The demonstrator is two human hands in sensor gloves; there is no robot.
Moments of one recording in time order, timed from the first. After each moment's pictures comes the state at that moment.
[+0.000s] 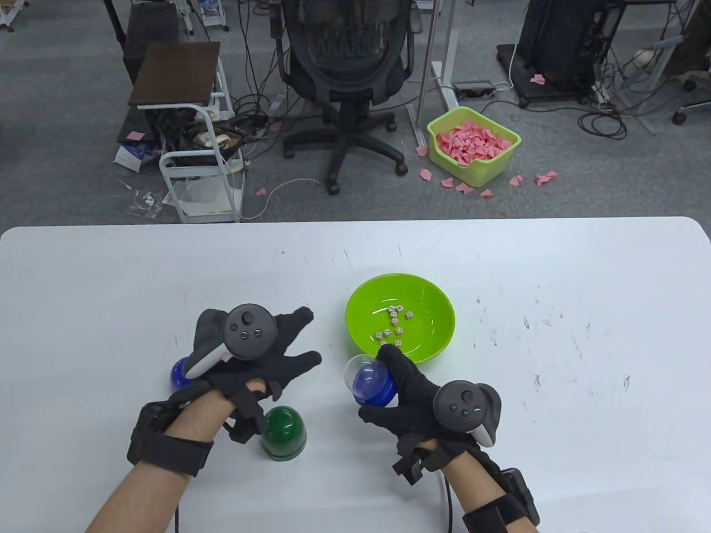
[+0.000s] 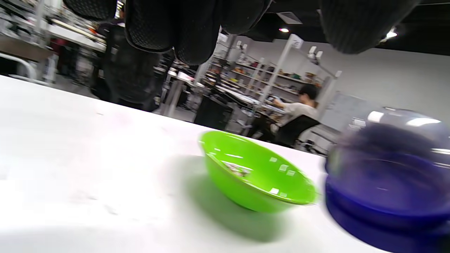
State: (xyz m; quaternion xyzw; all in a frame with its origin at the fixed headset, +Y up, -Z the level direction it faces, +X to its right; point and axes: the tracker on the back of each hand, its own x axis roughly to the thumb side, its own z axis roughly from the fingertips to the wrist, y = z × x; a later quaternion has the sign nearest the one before) left_hand -0.208 -0.616 -0.365 -0.05 -0.17 0.19 0.97; right_hand 0.096 -0.708 -0.317 0.24 -0.11 0.86 0.44
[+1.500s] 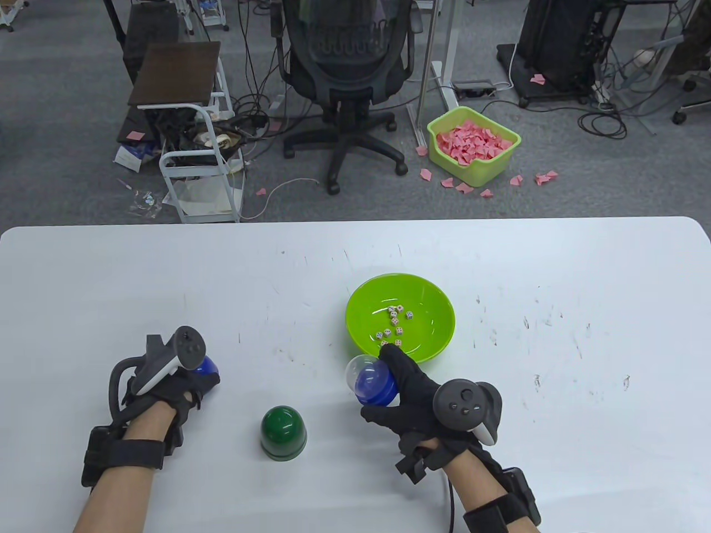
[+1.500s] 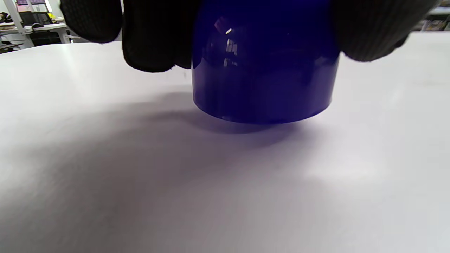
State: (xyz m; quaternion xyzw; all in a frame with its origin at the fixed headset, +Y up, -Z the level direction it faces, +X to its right) left_hand -0.330 -0.724 -0.389 -0.13 0.06 0.01 0.99; right_hand 0.098 -0.707 -0.318 0.24 -0.11 0.87 0.43
